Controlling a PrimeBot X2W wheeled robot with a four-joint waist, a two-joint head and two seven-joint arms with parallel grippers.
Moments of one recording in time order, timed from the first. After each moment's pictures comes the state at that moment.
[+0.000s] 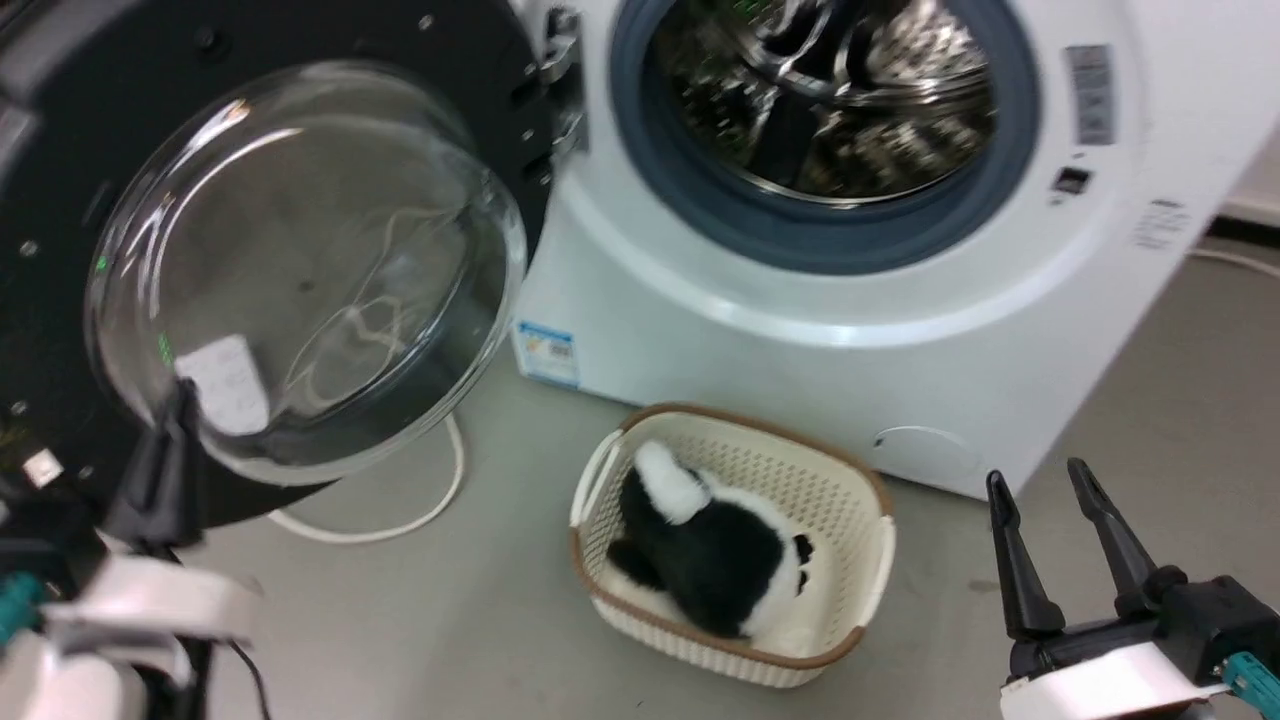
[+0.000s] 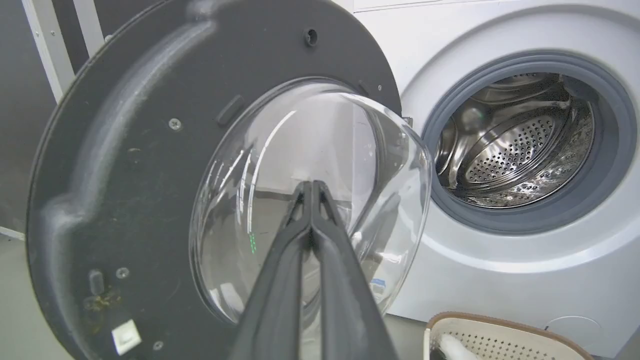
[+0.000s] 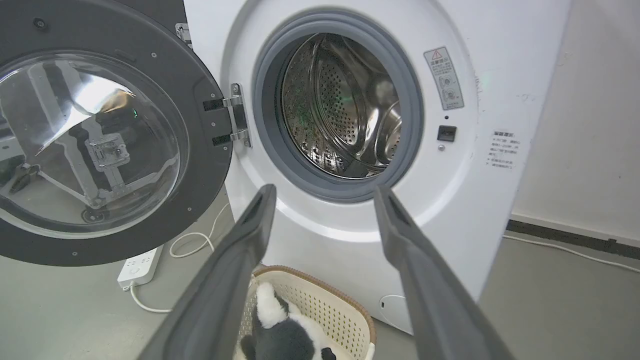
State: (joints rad) left arm -0.18 0.41 0.02 0.15 -0.37 -0.05 -0.26; right arm 0.00 -0.05 -0.03 0.03 0.09 0.13 -0.26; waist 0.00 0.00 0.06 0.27
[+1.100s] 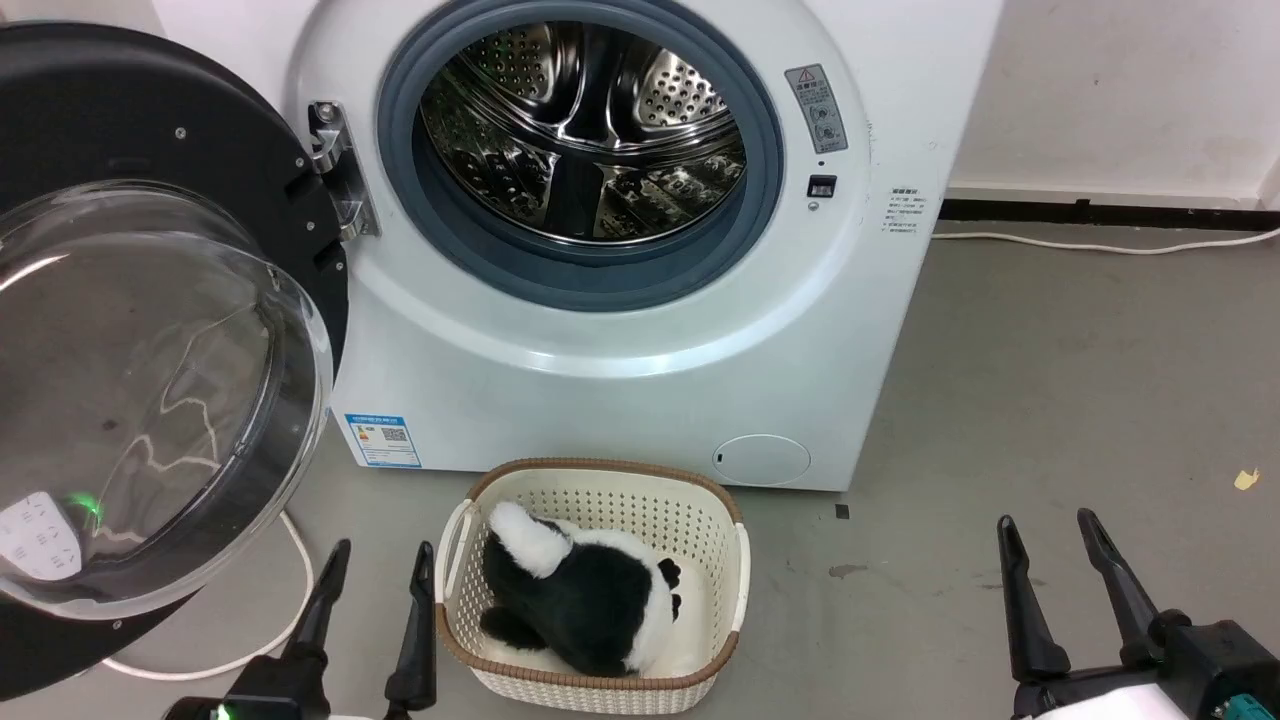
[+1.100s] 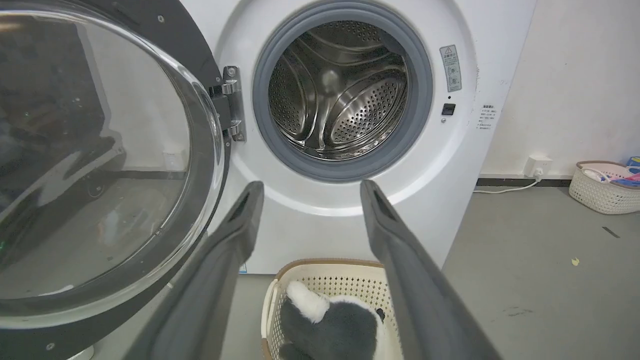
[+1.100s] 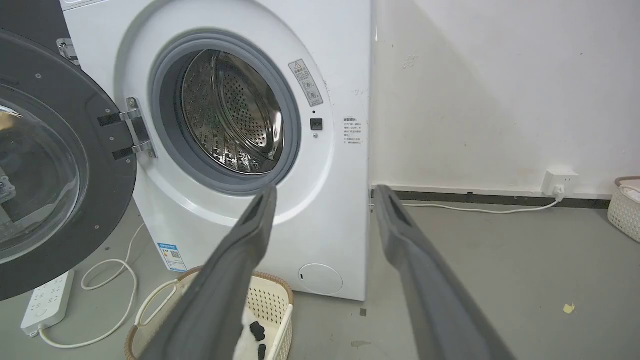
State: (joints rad) left arm 0.10 0.15 -0.09 -0.01 -0.17 0.02 -0.26; right arm 0.08 -0.05 -0.03 0.02 0.12 0.13 -0.26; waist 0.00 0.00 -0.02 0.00
